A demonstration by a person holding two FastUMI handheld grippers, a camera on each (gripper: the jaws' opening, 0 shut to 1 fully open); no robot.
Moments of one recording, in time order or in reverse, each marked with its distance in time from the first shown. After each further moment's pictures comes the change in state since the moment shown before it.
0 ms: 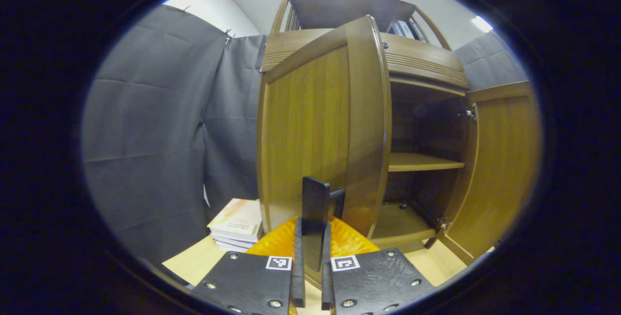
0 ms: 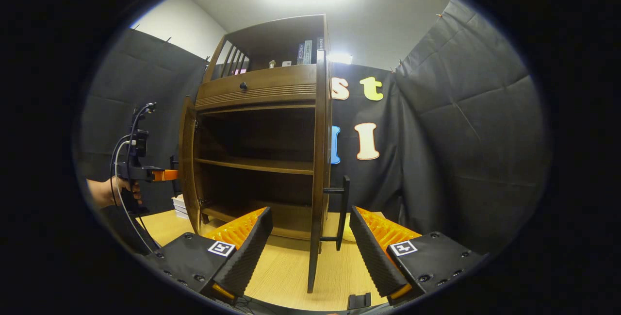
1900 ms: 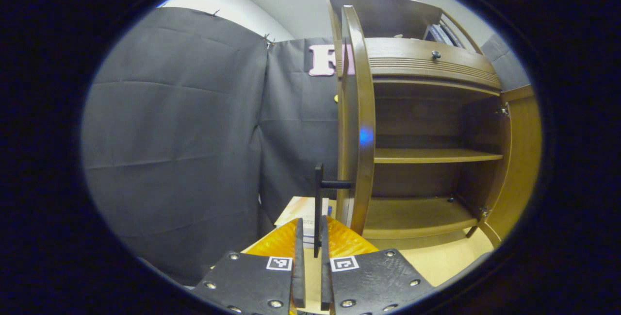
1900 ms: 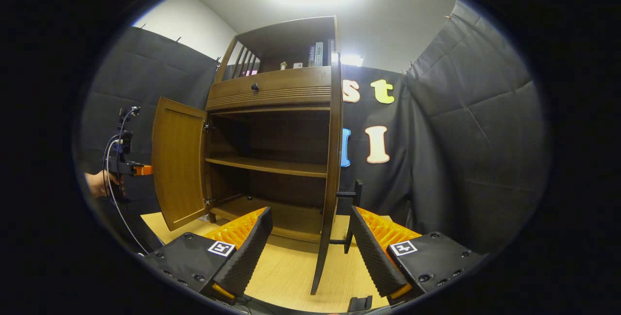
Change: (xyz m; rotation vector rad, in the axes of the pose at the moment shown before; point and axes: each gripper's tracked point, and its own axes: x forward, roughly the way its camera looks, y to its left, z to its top) left arm -0.066 0.137 -0.006 0.025 -0.012 0.273; right arm -0.001 0.007 0.003 -0.016 -0.016 0.067
